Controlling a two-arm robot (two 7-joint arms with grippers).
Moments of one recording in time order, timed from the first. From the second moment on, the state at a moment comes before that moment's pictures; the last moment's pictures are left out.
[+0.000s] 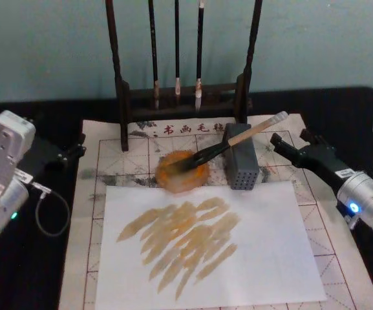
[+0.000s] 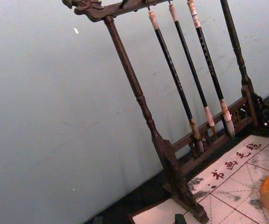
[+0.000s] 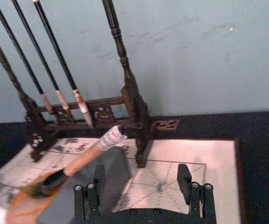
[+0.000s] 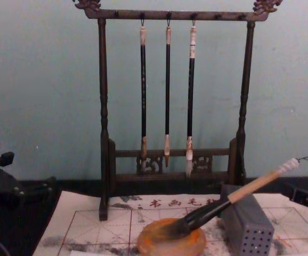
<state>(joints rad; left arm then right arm) -0.20 0.60 0.45 -1.41 -0.25 -0.12 0.03 0.27 0.48 -0.42 -1.21 0.80 -0.08 0.32</state>
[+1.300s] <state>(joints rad) -0.20 0.60 0.45 -1.41 -0.25 -0.12 0.03 0.29 0.43 -0.42 -1.15 0.61 -0.17 0.17</state>
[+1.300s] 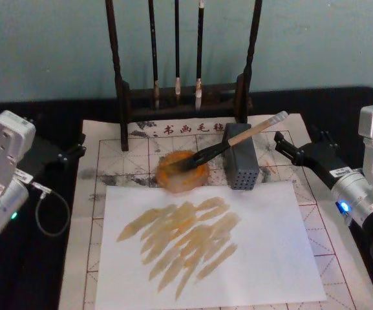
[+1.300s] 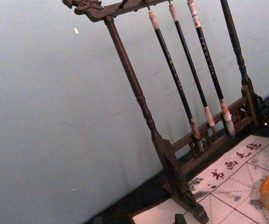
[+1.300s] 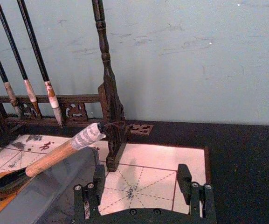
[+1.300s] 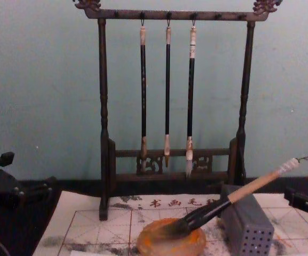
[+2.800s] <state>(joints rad) -0.20 0.60 0.45 -1.41 -0.25 -0.12 0.03 0.29 0.43 -0.42 -1.15 0.61 -0.17 0.17</state>
